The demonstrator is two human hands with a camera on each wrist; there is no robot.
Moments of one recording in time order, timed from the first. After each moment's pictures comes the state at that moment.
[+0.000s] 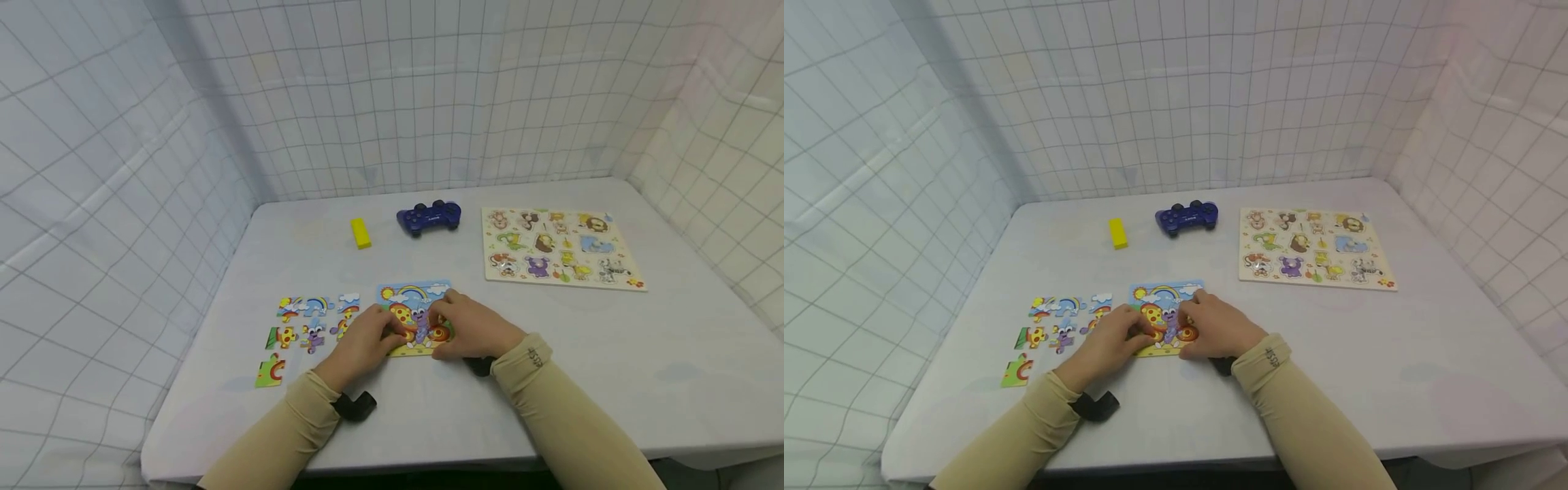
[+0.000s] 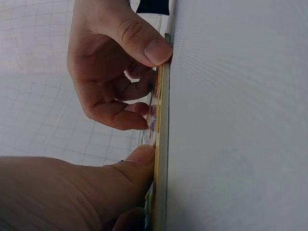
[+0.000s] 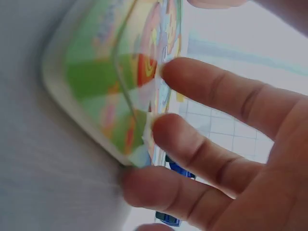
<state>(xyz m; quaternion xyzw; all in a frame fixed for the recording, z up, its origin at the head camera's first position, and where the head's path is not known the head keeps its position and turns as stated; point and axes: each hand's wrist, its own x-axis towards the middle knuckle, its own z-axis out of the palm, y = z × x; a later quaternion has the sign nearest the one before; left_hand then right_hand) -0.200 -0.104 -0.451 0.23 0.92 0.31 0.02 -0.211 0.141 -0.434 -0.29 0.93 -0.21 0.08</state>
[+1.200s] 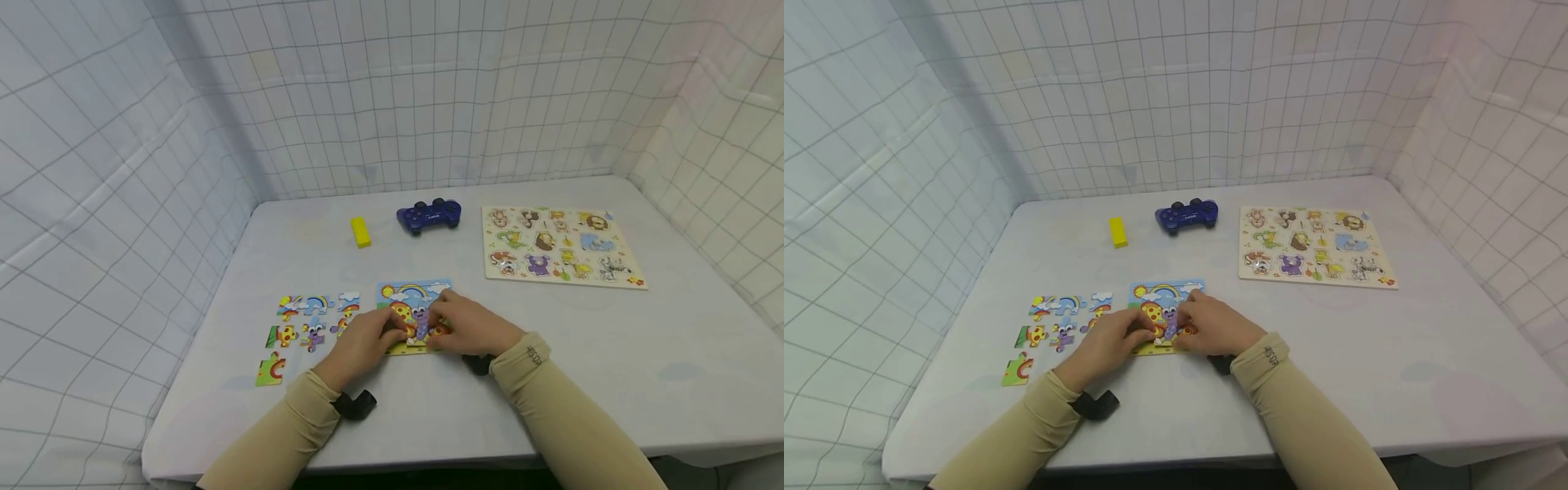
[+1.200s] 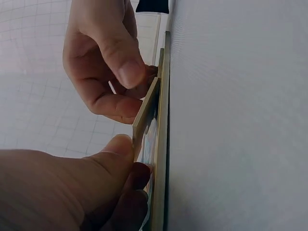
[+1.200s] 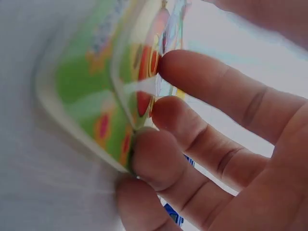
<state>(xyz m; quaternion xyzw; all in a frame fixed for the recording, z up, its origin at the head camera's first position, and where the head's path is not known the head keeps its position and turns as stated) -0.197 -0.103 -0.447 0.23 0.92 0.32 0.03 -0.212 0.138 -0.435 -0.30 0.92 -0.25 0.09</state>
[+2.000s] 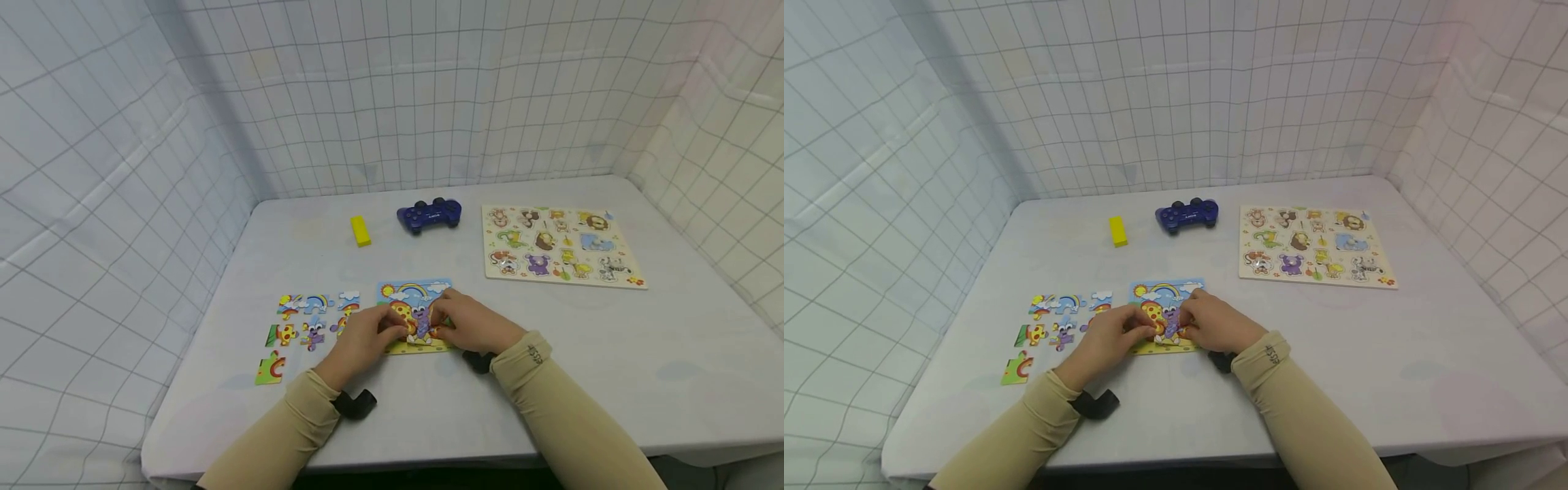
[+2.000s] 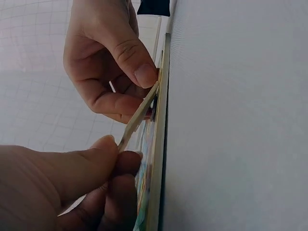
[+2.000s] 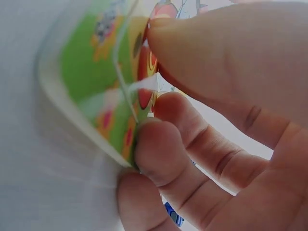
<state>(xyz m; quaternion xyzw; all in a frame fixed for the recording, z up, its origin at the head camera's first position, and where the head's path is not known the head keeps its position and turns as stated) -0.198 -0.104 -0.451 0.18 0.89 0.41 0.04 -0.215 0.140 -0.435 -0.31 0.91 -0.27 0.08</state>
